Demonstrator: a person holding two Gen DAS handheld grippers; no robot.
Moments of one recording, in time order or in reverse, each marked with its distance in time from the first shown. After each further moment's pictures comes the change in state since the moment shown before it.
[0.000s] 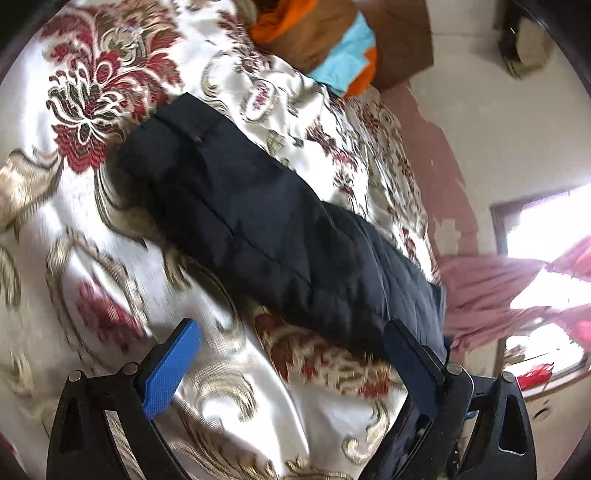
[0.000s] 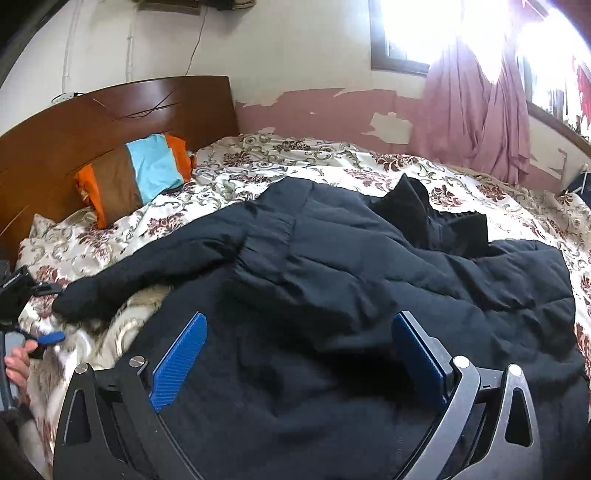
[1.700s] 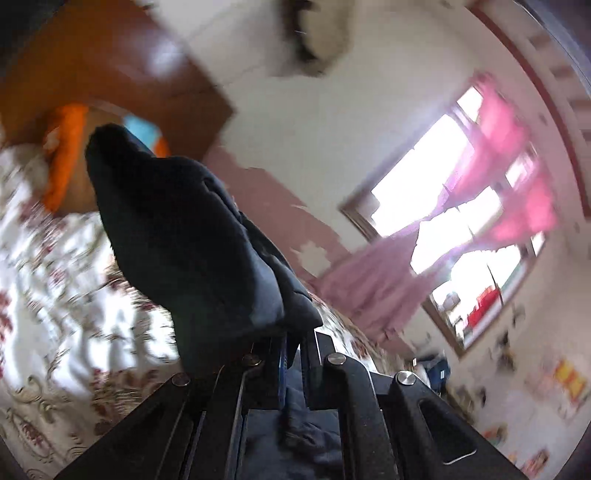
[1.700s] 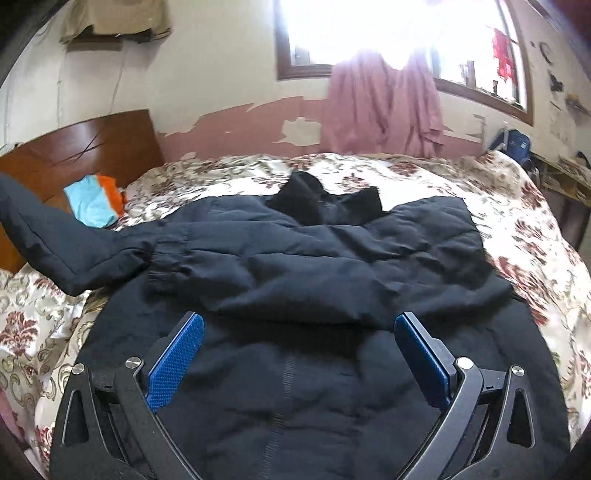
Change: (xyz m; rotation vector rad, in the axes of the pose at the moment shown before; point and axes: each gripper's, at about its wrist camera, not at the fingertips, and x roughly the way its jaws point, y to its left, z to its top) left arm -0.115 -0.229 -0.030 0.566 -0.249 -0.399; right arm -0.080 -0.082 -0.046 0.218 -0.049 -0.236
